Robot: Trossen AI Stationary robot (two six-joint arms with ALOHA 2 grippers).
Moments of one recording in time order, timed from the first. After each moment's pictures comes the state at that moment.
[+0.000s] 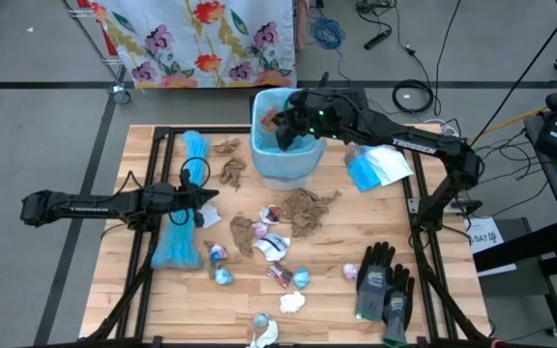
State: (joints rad) left arm 0.12 0.40 0.01 0.04 -0.24 0.03; right arm -0.32 1.67 1.68 -0.41 0.15 0.38
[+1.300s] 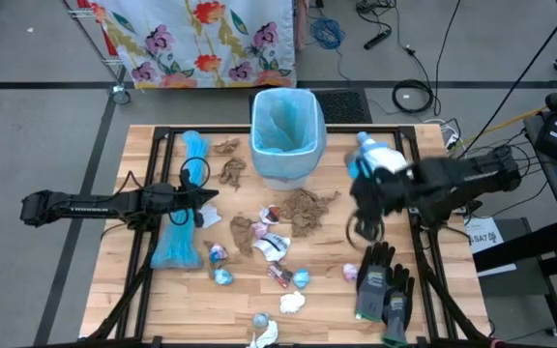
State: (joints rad) left arm 0.12 0.40 0.01 0.04 -0.24 0.03; right arm 0.31 1.33 1.55 -1.40 0.21 0.72
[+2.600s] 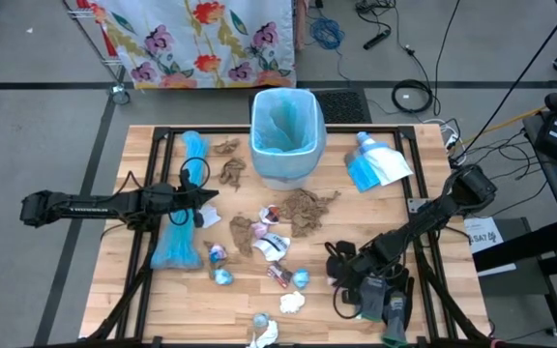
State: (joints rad) left arm 0.12 0.40 0.01 0.04 -0.24 0.03; right arm 0.57 1.68 0.75 -0.18 0.03 0.65
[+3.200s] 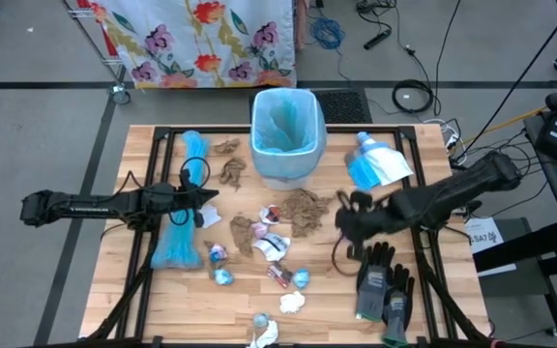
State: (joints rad) left arm 0.12 0.40 0.01 0.04 -0.24 0.03; right arm 0.34 1.31 1.14 -0.98 0.22 0.48
